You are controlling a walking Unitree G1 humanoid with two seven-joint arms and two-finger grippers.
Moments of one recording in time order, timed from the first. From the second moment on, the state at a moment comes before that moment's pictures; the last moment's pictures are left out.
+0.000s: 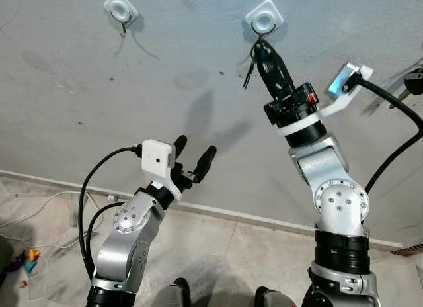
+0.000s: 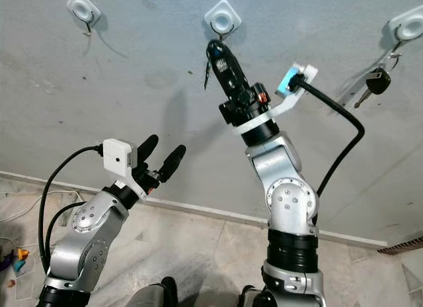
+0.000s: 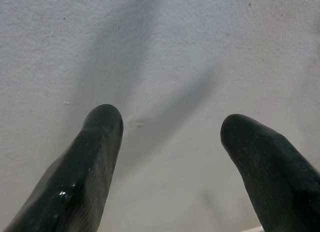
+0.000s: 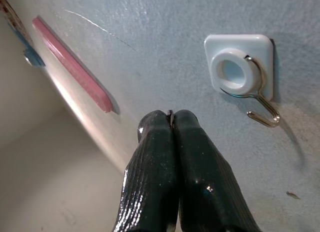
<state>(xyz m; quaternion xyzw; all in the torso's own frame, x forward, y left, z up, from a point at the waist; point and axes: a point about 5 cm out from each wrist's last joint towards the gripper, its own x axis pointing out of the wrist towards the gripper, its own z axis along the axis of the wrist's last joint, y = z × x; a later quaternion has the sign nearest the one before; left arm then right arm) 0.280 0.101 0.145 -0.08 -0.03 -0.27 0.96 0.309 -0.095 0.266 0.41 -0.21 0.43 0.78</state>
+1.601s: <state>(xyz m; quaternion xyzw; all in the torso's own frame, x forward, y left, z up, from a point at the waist) 0.275 0.103 0.145 -0.08 -0.03 -0.27 0.96 0.335 -0.105 0.262 0.50 -0.23 0.42 0.72</state>
